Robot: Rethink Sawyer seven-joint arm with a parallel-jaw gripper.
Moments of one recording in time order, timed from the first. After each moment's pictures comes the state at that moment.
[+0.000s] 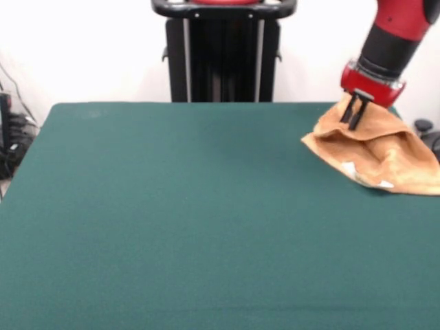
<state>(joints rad) 0.59 -0.44 -0.41 1.88 0.60 0.31 2.17</state>
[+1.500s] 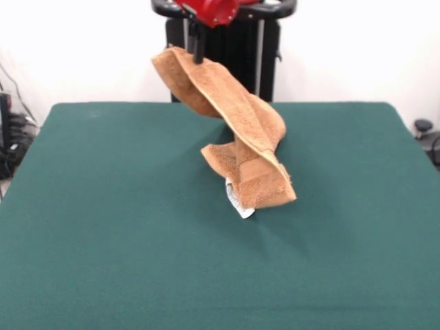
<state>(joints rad) -0.09 -0.87 -0.32 1.94 0.16 0.51 2.17</state>
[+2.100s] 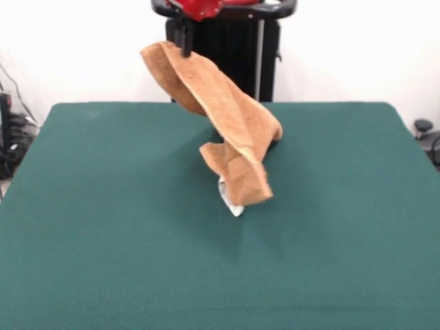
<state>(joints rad) -0.24 -0.93 -0.21 1.94 0.04 0.60 2.17</state>
